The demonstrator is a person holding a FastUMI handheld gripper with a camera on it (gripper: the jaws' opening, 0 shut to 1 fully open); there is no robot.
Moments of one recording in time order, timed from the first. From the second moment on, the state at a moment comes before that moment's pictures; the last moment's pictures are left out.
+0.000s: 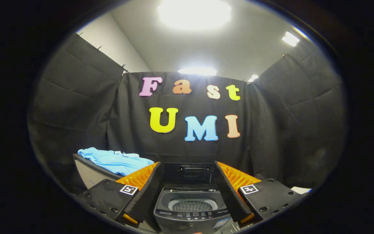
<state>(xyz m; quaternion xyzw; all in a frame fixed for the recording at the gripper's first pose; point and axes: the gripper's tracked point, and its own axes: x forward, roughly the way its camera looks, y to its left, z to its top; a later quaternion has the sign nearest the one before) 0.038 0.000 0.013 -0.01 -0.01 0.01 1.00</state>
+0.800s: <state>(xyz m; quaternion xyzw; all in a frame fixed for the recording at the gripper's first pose) 0.162 0.017 0.001 0.01 0.03 0.08 1.00</state>
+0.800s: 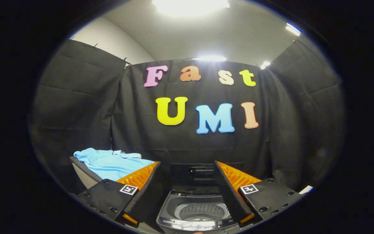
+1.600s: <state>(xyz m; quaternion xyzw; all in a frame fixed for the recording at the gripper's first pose) 0.225 0.119 0.014 0.02 0.06 0.19 0.98</state>
